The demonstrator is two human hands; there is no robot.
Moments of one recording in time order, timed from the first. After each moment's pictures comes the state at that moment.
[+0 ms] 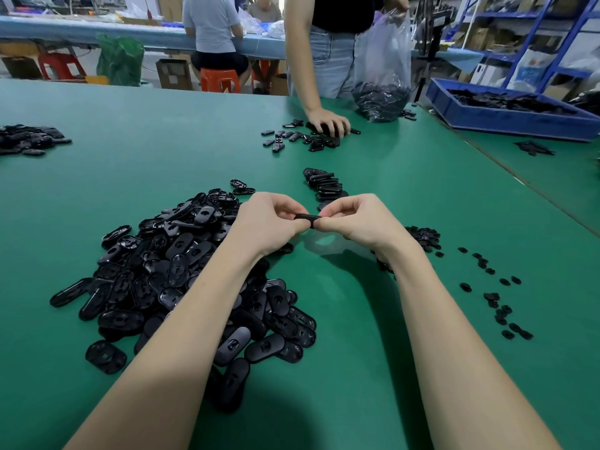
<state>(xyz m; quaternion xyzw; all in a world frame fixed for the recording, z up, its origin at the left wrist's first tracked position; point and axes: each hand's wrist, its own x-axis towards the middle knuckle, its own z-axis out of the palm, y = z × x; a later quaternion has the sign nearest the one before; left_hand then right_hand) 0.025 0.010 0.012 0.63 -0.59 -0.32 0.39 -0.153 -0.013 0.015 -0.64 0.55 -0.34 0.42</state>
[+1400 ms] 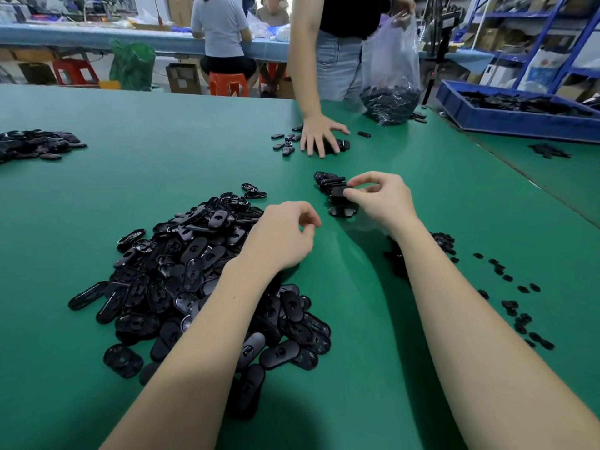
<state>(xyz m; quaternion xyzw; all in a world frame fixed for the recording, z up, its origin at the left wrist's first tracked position) 0.025 0.007 0.002 0.62 -0.70 -0.17 0.30 -0.161 -0.073 0.010 -0.62 0.61 -0.41 0.27</state>
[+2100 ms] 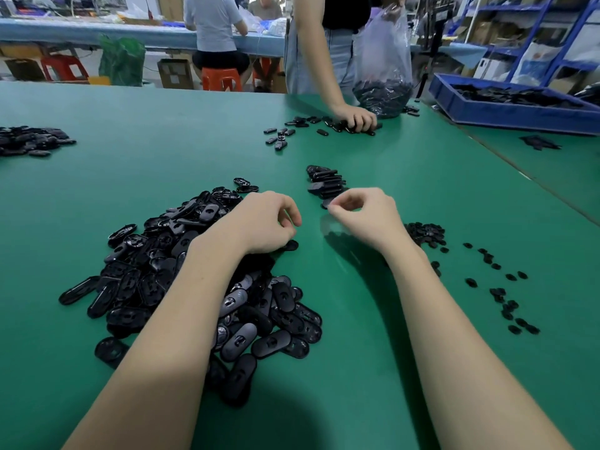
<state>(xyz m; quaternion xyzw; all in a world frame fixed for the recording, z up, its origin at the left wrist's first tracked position) 0.044 0.012 0.028 0.61 -0.75 -0.16 0.18 -0.157 -0.031 -0.001 -0.68 0.61 -0.34 0.24</state>
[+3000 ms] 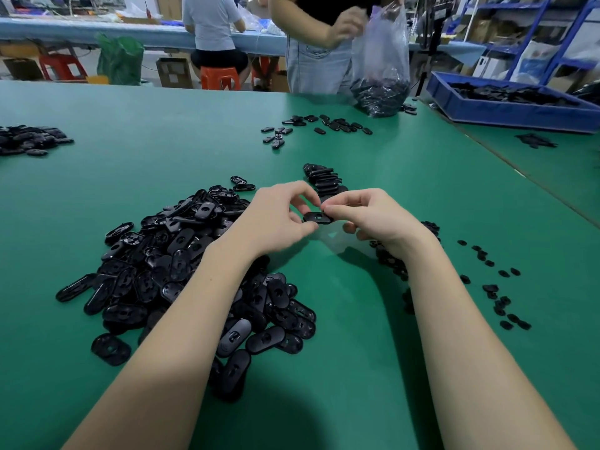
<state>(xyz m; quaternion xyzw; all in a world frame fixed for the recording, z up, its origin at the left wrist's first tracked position) 0.021 0.019 0.025 0.56 -0.74 -0.21 0.30 -0.169 -0.012 0.019 -0.64 0.55 -0.31 0.44</state>
